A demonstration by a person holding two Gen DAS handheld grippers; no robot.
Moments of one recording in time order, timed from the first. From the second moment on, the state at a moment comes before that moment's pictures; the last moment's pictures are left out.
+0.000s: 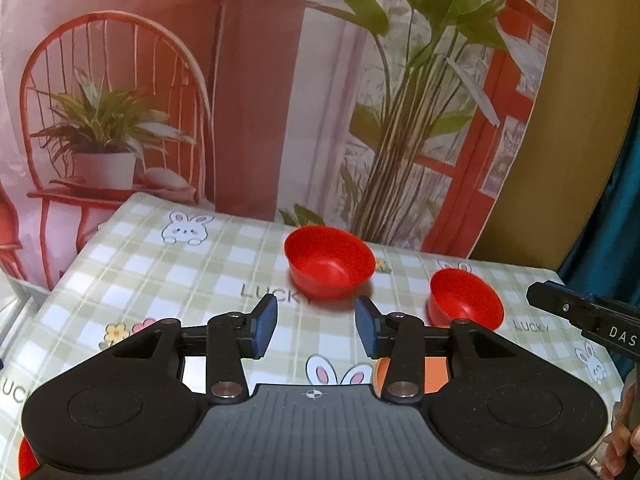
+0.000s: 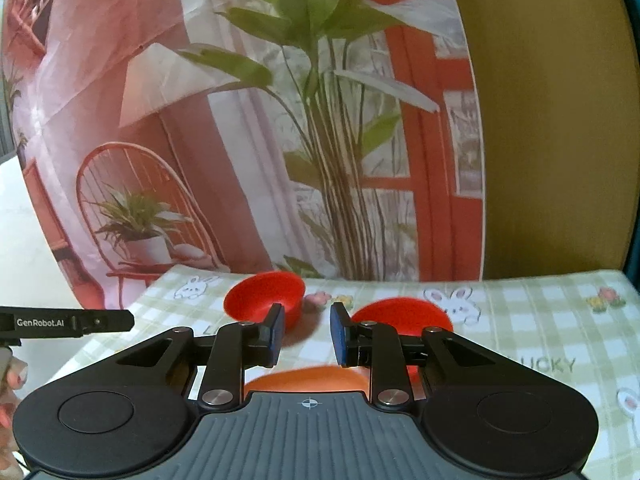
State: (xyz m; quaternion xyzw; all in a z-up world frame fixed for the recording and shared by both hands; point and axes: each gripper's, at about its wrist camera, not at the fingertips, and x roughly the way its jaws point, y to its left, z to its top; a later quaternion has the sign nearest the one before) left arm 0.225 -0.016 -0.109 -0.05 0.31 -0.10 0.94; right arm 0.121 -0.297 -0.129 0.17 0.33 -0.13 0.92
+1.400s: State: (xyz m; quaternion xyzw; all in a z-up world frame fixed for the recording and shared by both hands) left arm 0.368 -0.162 -0.214 -0.02 0.43 -0.23 0.87; right arm 0.136 -0.409 -0.255 0.28 0.38 -0.20 0.86
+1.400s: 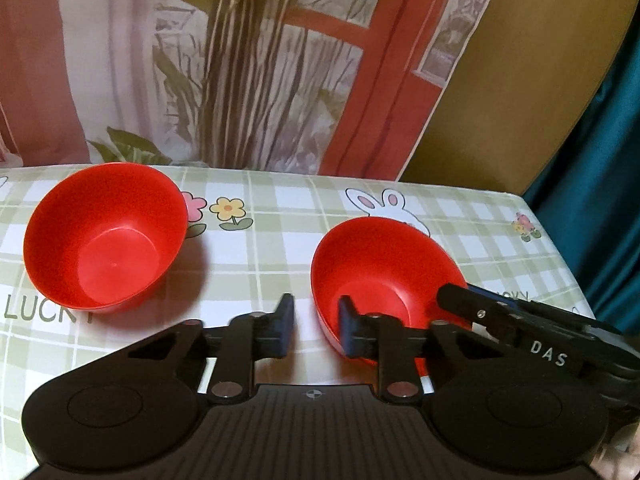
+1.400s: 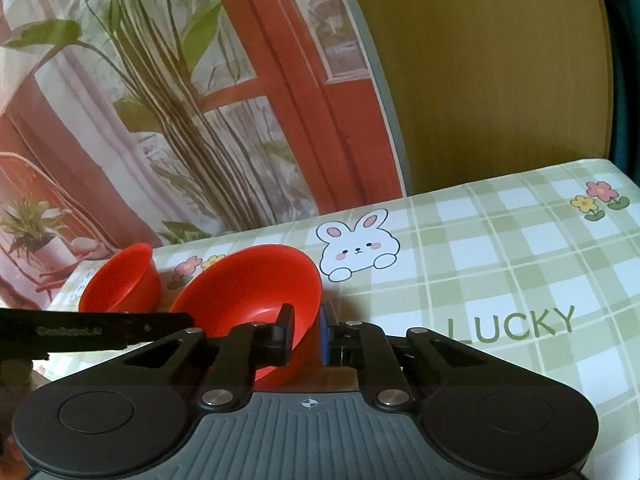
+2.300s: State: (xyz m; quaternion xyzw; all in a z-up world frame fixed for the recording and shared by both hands) left arm 0.264 -0.087 -0.120 -0.06 0.36 -0.18 0.91; right arm 0.141 -0.332 -0.161 0.28 0.32 -0.14 0.90
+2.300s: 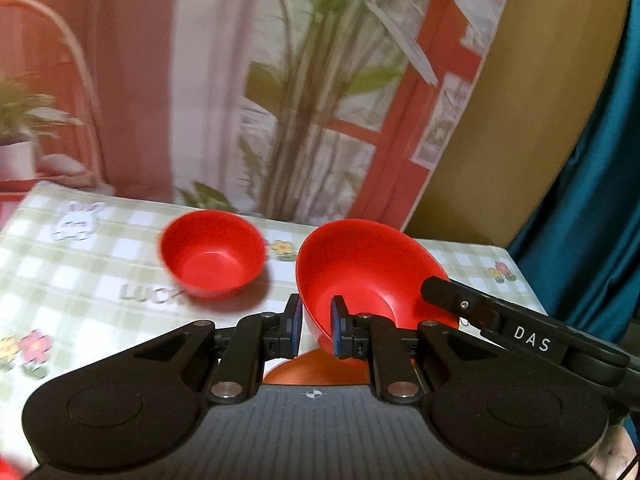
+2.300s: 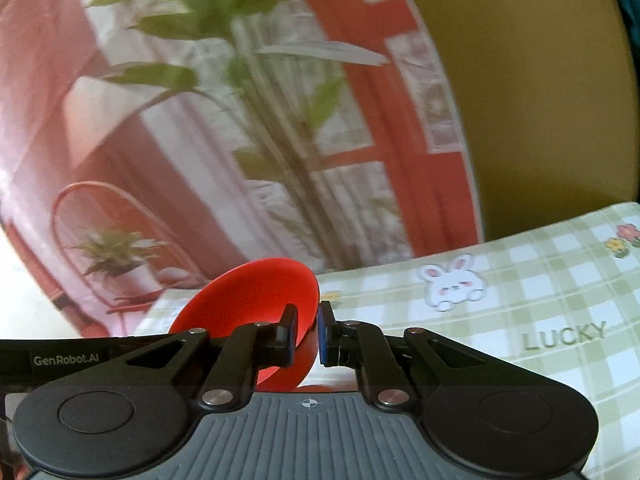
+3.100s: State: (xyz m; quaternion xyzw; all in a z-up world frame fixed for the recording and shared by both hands) left arm 0.158 0.078 -0.090 -0.12 0.33 -0.05 0.93; right arm 0.203 -0.166 -0.134 0.24 0.35 0.04 0.90
